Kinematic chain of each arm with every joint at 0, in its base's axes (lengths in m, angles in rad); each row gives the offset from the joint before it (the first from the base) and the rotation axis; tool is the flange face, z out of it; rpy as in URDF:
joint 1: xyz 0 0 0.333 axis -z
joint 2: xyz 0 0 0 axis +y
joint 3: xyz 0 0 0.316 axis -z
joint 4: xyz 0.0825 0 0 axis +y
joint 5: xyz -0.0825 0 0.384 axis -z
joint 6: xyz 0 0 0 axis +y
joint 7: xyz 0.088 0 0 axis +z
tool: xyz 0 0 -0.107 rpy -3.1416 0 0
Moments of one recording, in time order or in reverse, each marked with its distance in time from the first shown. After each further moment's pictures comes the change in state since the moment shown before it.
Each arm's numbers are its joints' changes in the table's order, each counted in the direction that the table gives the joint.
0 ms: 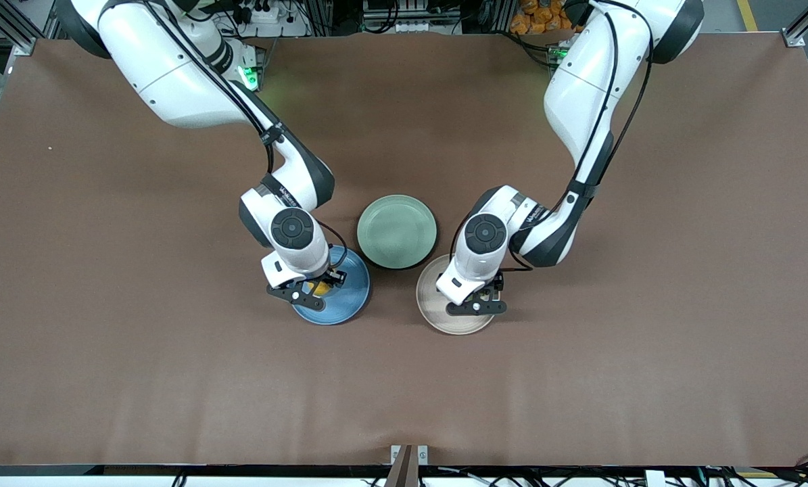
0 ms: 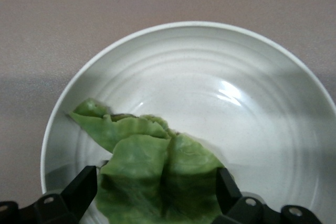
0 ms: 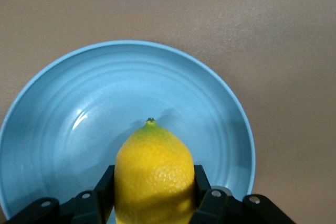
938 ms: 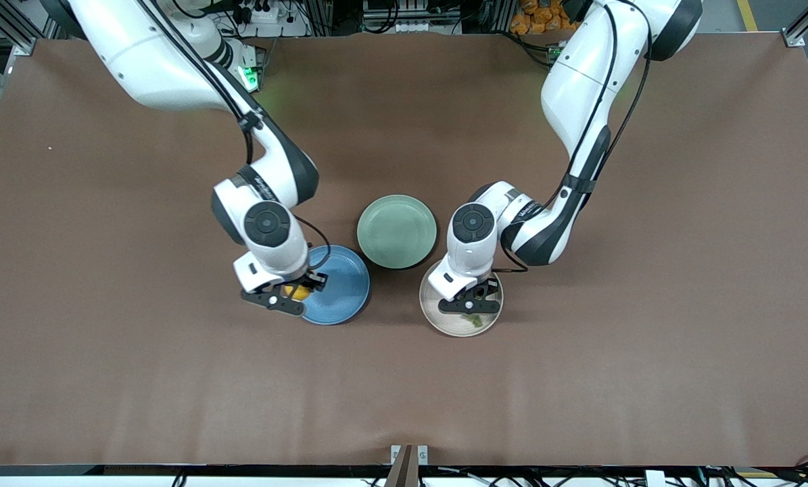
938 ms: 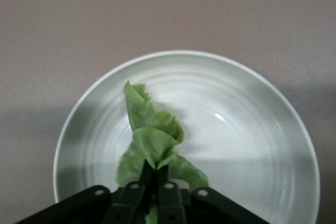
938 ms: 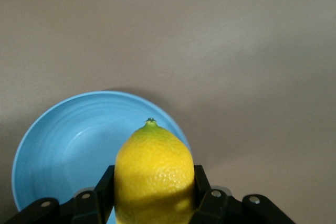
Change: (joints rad) left arm 0.016 -0.019 -0.005 -0.022 -0.130 0.000 0.017; right arm 0.060 -0.119 0.000 -0.037 -0.003 0.160 0.177
